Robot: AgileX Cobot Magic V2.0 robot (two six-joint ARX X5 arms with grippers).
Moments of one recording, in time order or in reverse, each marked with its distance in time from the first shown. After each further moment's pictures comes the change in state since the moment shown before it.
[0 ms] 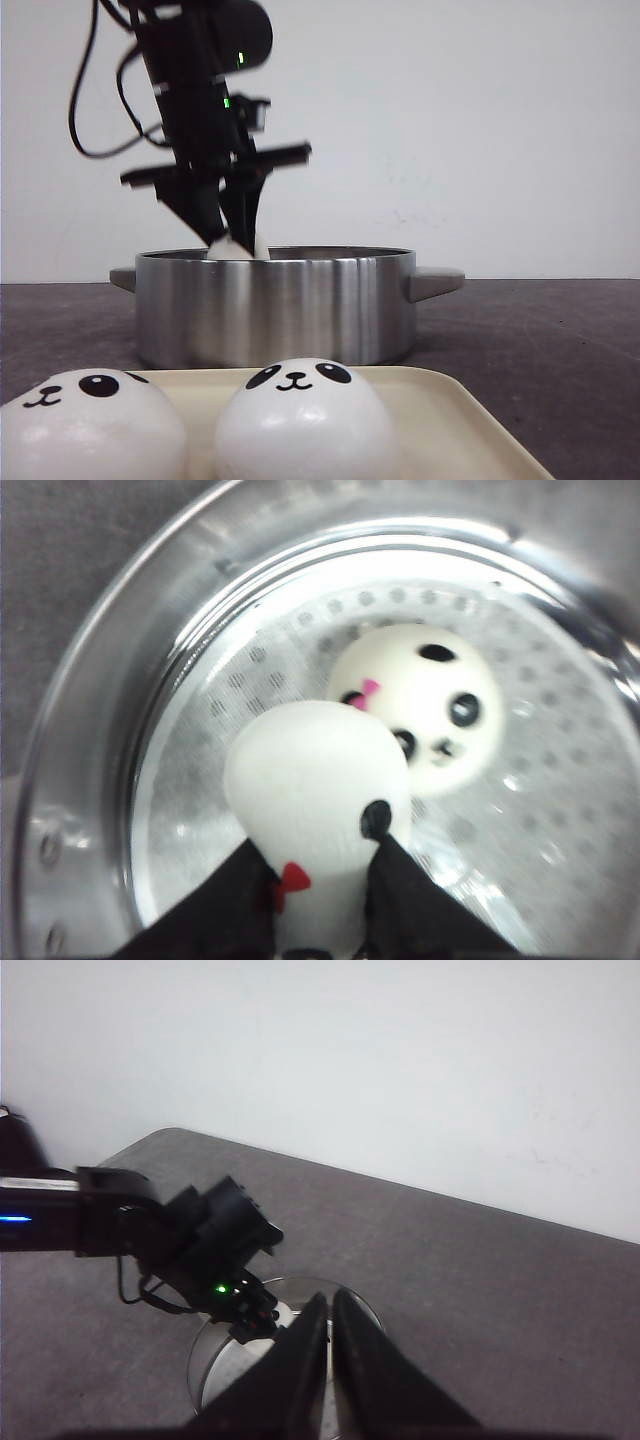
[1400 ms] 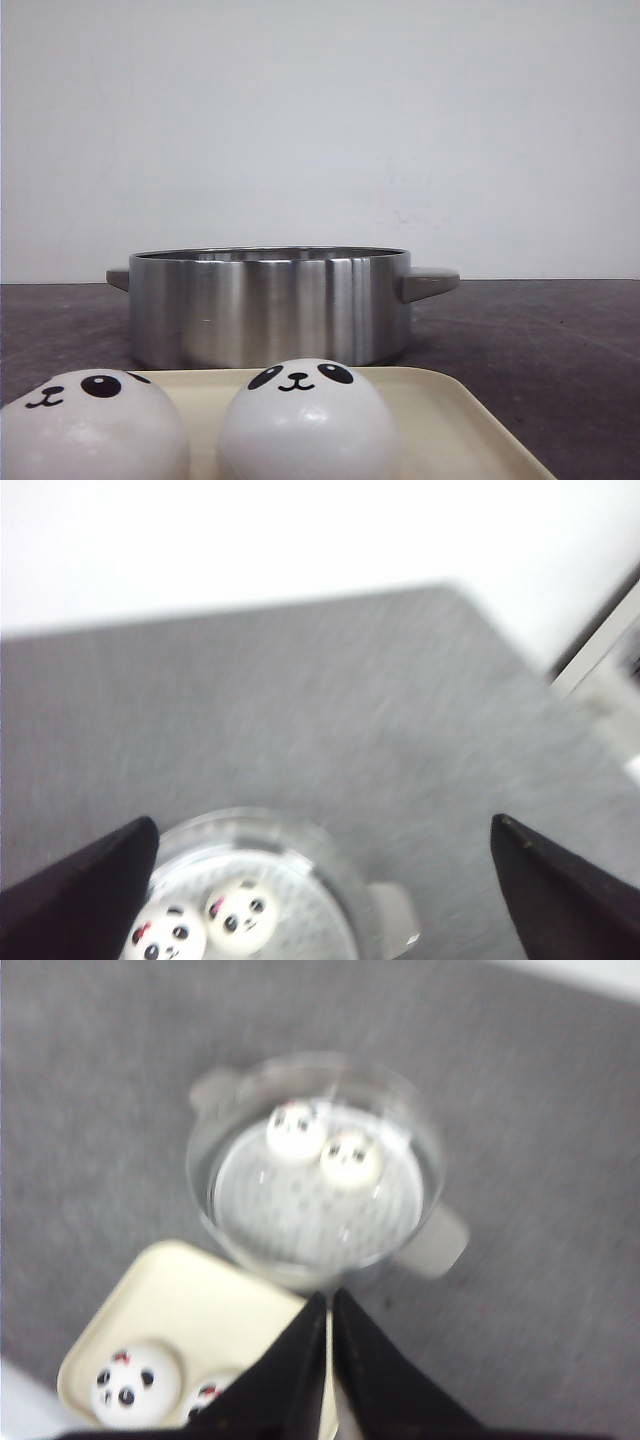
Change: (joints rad) left arm -0.109 -0.616 0.184 -0.045 0.023 -0.004; right arm 0.000 0.326 -0.074 -0.176 -0.140 0.287
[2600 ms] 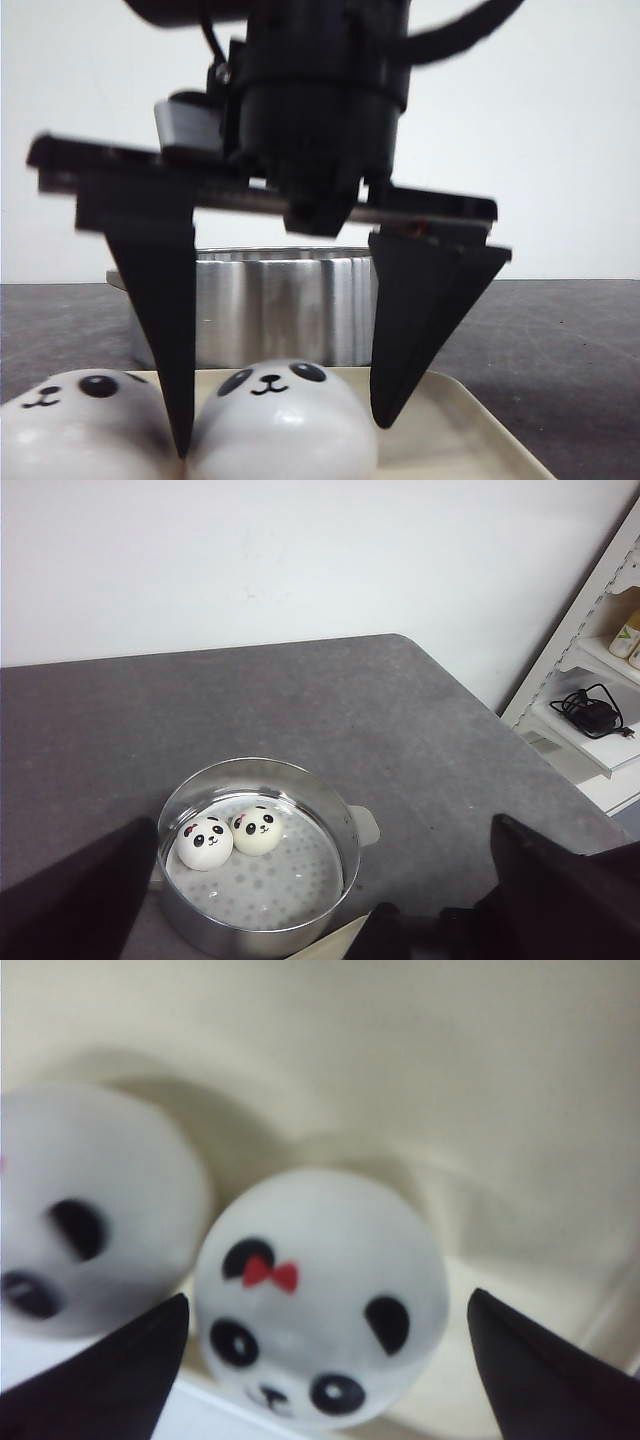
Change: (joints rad) left arm -0.008 -0.454 0.000 -0.392 0.000 0.001; right arm -0.007 0.528 -0.361 0.300 -0.466 0.222
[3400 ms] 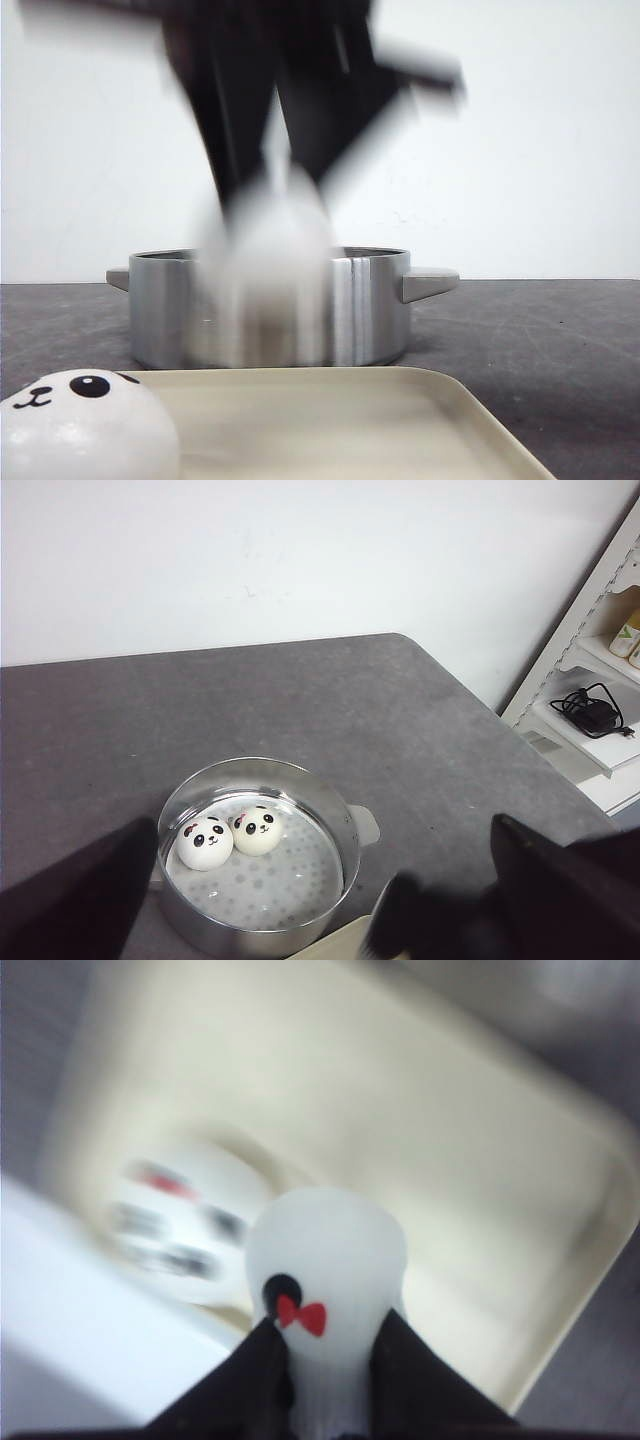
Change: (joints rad) left arm 0.000 0.000 0.000 0.005 0.000 0.000; right arm 0.047 -0.153 0.244 -0.148 0.135 -0.104
